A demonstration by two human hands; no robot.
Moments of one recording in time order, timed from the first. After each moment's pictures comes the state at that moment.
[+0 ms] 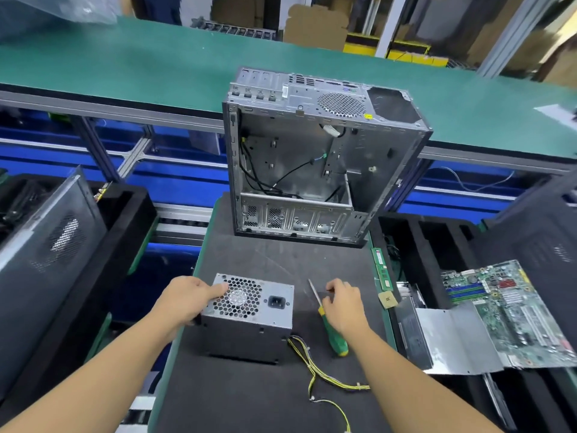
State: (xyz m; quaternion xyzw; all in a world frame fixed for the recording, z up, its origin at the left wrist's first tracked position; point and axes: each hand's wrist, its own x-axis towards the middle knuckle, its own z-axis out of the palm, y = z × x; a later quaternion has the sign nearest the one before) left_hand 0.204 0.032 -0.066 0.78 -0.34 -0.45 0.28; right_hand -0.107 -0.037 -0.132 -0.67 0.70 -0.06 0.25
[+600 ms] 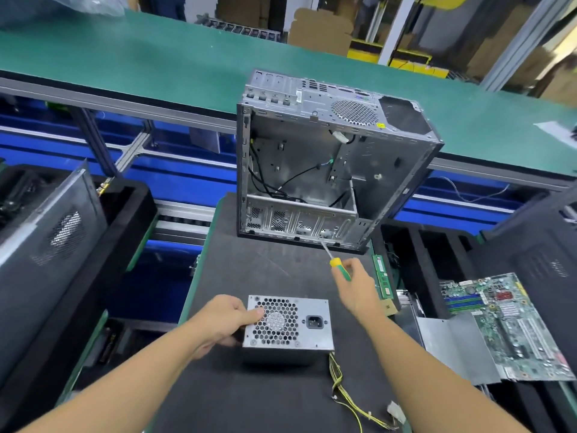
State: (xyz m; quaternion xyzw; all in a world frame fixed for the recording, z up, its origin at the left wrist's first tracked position) left_hand 0.156 0.044 -0.062 0.68 -0.34 -0.61 0.24; right_hand -0.104 -0.059 -0.074 -0.60 0.71 -0.20 0.31
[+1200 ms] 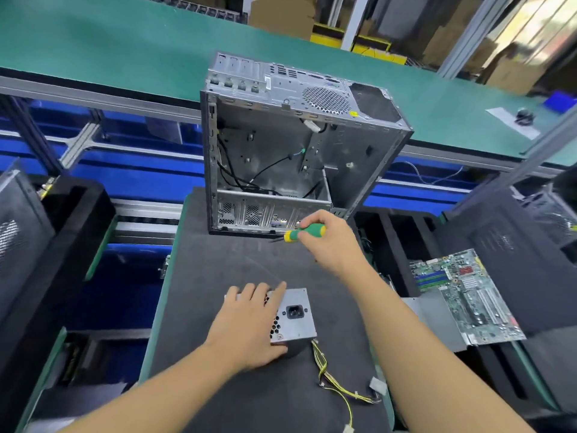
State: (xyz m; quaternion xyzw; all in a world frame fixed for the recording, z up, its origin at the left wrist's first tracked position) left_hand 0.095 0.035 -0.077 0.57 -0.82 -0.06 -0.01; right_hand -0.062 -0.071 0.024 -0.64 0.63 -0.28 0.34
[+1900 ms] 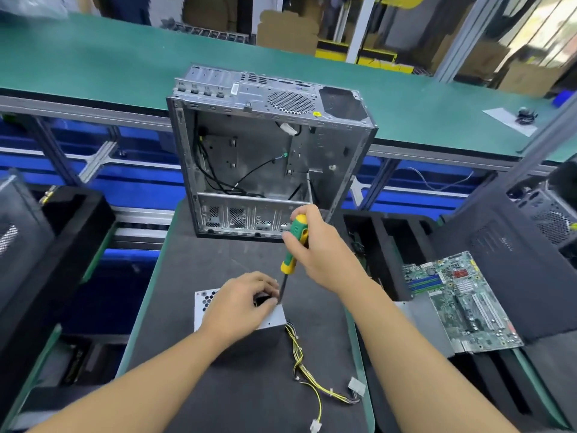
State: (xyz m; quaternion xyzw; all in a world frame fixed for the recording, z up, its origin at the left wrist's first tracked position) left_hand 0.058 0.014 -0.076 0.57 -0.70 -0.28 0.31; right_hand -0.111 -0.039 0.050 -0.78 0.52 -0.23 0.28
